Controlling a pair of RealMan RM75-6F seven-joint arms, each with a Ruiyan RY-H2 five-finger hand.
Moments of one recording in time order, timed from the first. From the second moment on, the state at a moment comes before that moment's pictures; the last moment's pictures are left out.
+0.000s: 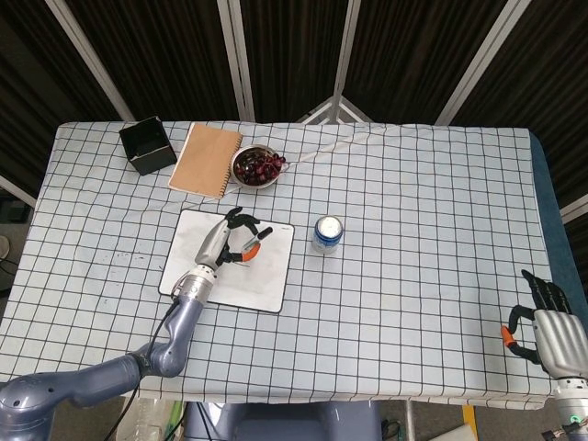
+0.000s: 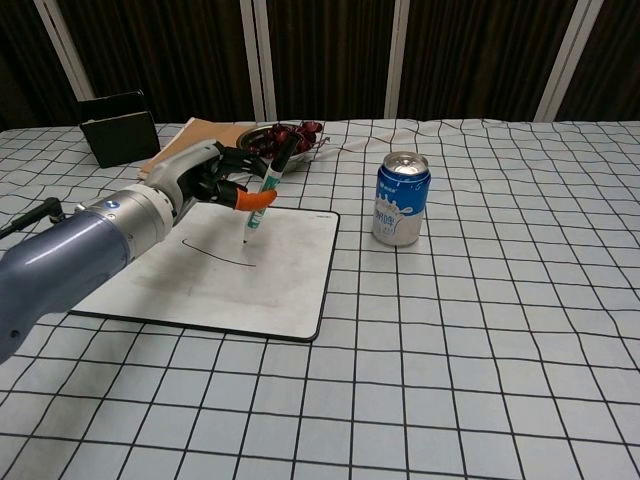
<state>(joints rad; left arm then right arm) -0.77 -1.91 -0.39 -1.11 1.09 0.90 -0.39 0.07 -1.03 0.04 -1.69 -1.42 1.36 0.06</state>
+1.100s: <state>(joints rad) -0.69 -1.84 -0.33 -1.21 1.03 0.89 -0.29 0.07 -1.04 0.04 -1.69 -1.42 1.37 0.05</state>
